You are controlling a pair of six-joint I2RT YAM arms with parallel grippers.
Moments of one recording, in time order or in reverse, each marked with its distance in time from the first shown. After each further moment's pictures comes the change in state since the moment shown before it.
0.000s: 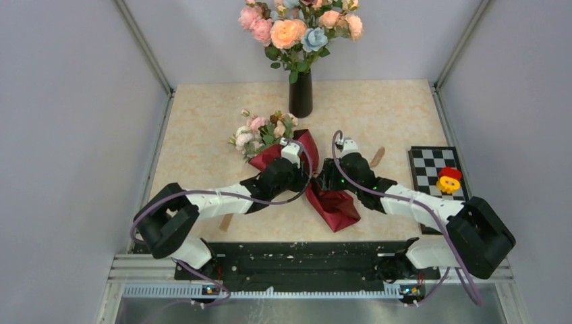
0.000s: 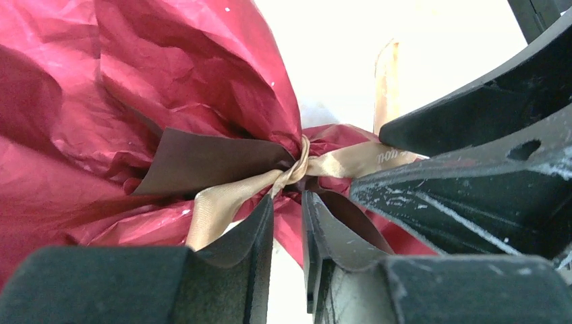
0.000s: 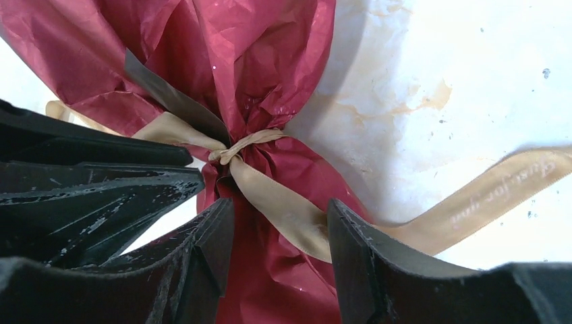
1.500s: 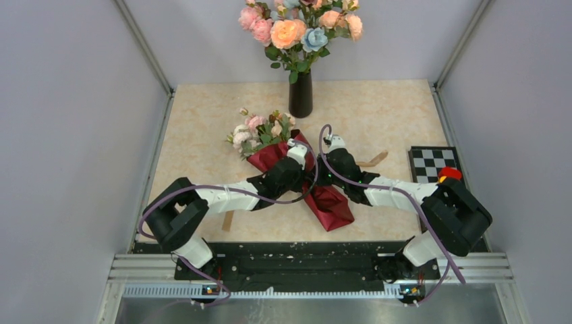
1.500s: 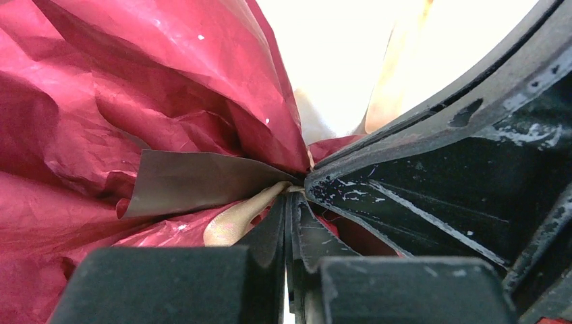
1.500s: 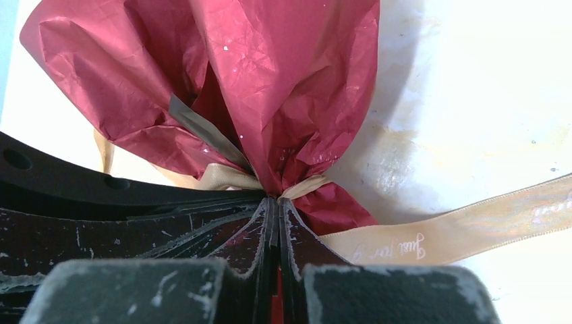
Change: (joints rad) left arm -0.005 0.089 0.064 -0.066 -0.074 0.118; right arm 0.040 0.202 0.093 0.144 -0.049 0.109
